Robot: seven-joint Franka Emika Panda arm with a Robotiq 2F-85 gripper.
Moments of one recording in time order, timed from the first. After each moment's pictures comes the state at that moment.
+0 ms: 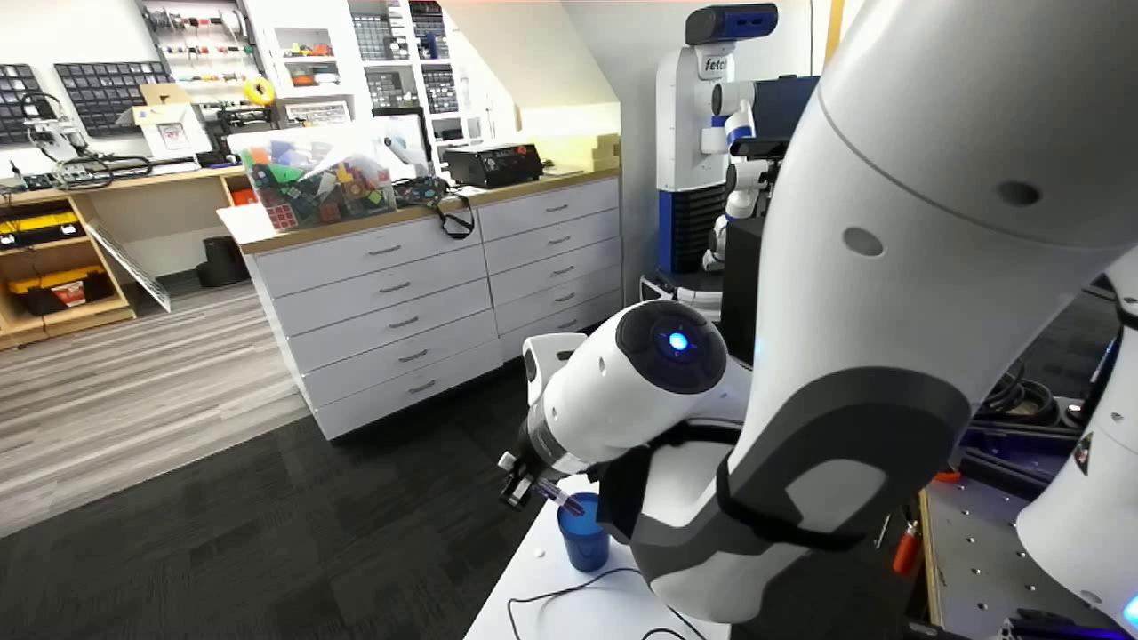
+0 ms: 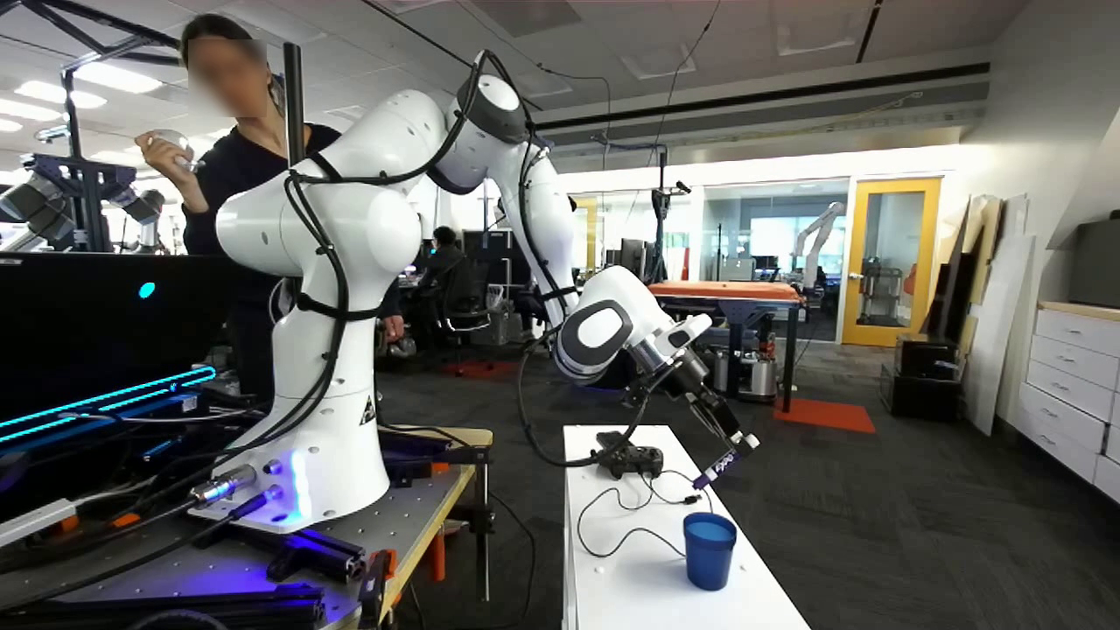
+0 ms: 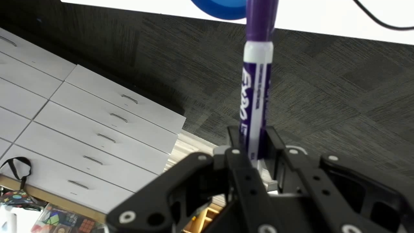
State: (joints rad) arm 1.34 0.81 -0.78 -2.44 0.51 3.46 0.20
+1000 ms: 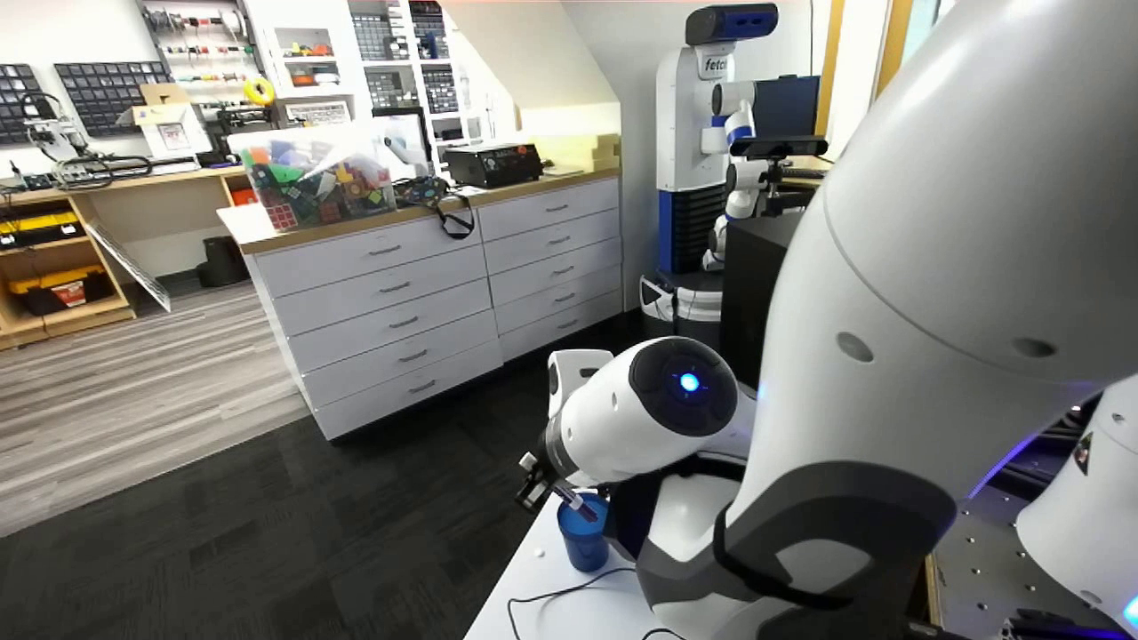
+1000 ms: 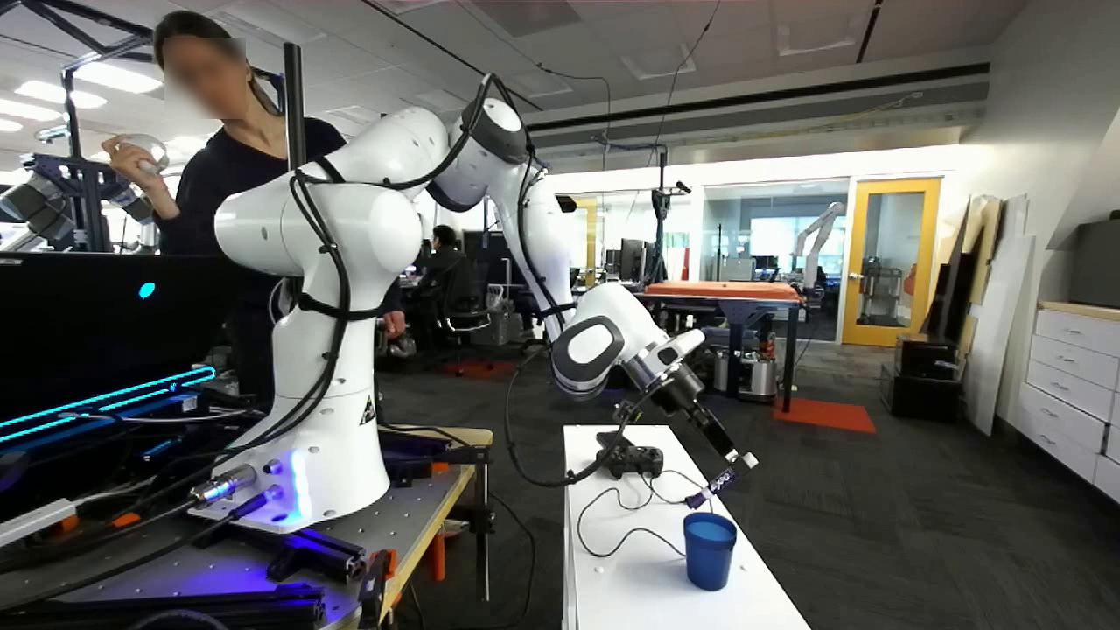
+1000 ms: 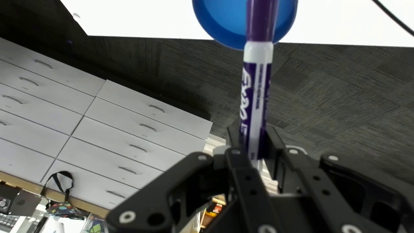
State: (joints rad) arm 1.36 0.91 -0.77 -2.43 0.65 3.46 0.26
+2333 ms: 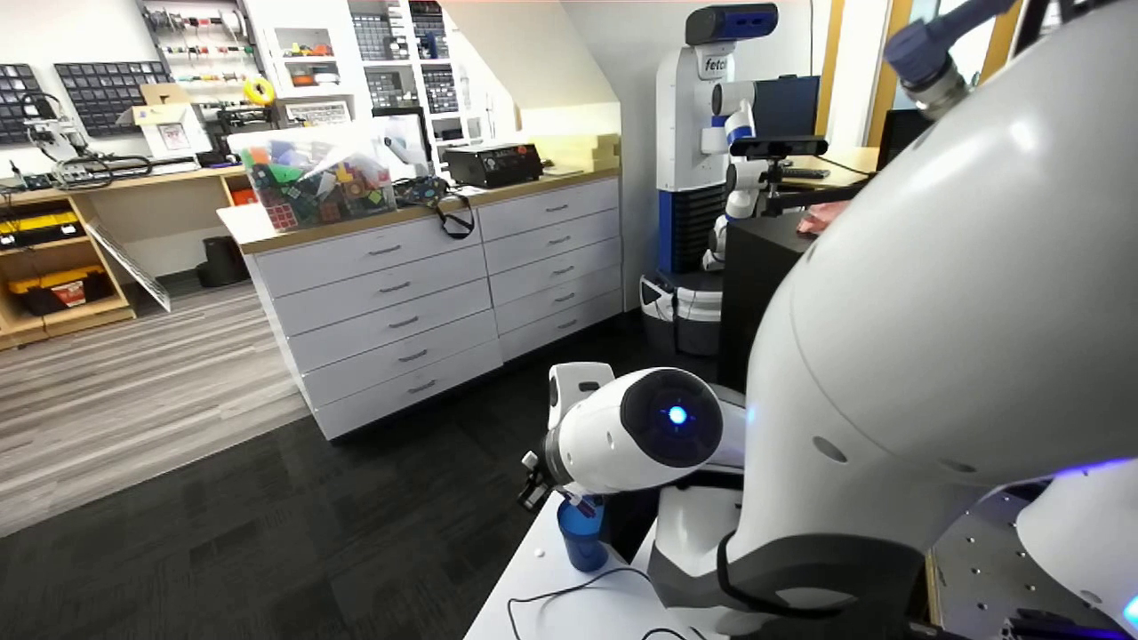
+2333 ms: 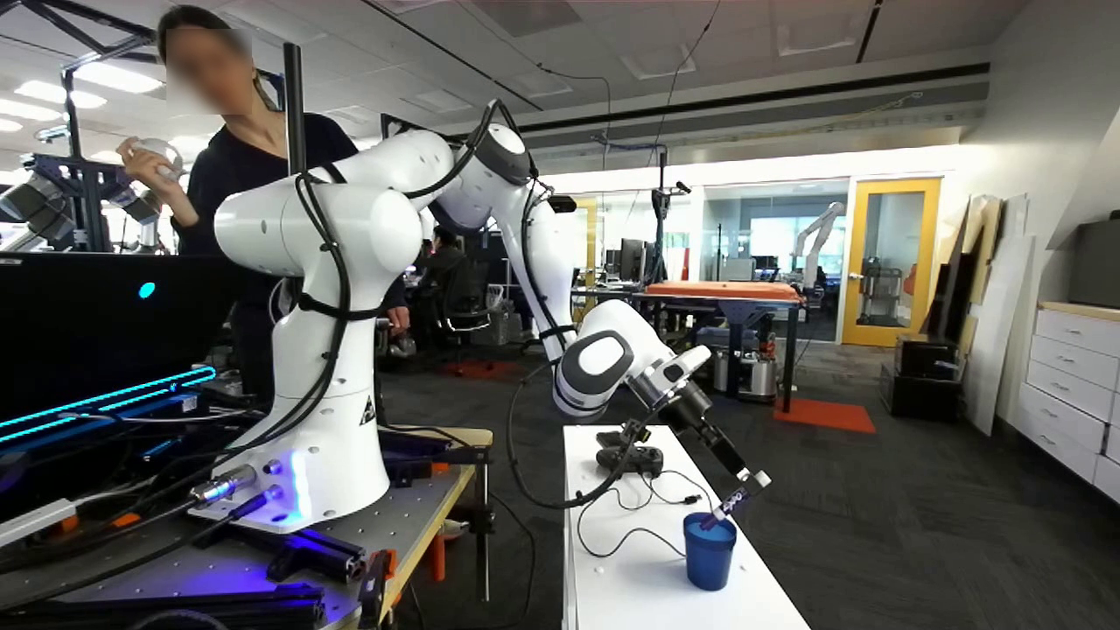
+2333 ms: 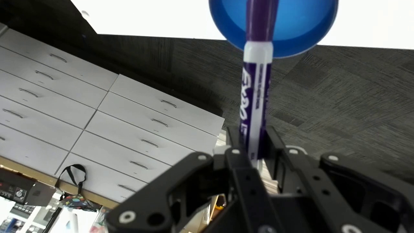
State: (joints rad) arm 1.37 1.04 -0.81 -2.39 0.53 3.46 0.45
